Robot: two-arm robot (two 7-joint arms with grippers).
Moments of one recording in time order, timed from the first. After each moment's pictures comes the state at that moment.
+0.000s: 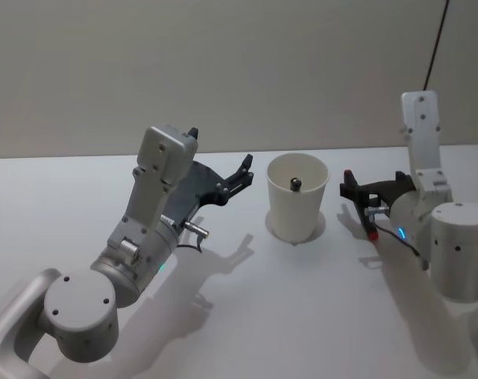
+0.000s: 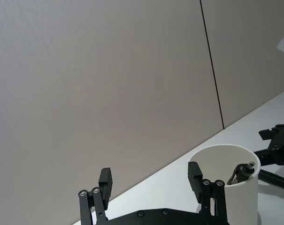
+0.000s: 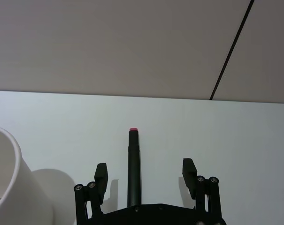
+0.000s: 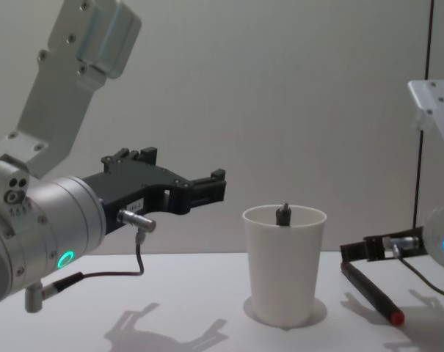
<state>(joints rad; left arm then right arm) -0.24 0.38 0.45 -1.63 -0.20 0.01 -0.01 0.35 0.05 -0.26 -1.45 0.16 0.63 -0.16</state>
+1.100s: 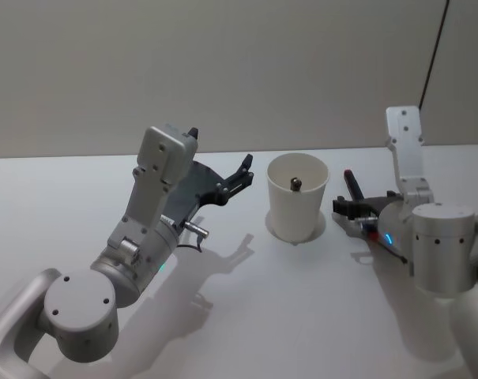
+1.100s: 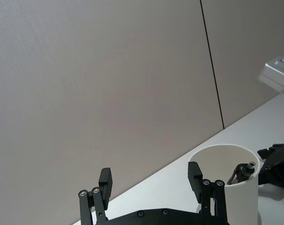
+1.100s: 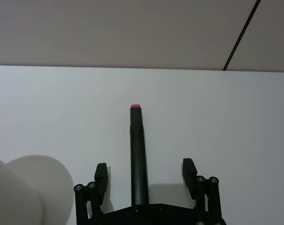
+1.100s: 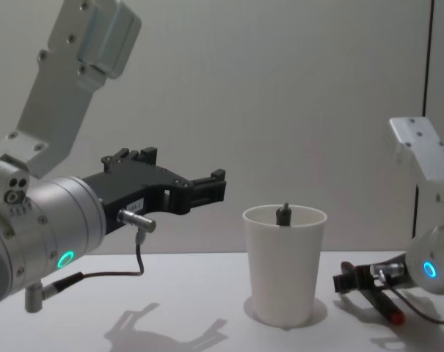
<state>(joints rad) -0.24 0.38 0.45 -1.63 -0.20 0.01 -0.01 0.41 0.00 -0.24 -1.31 0.16 0.68 -0.18</state>
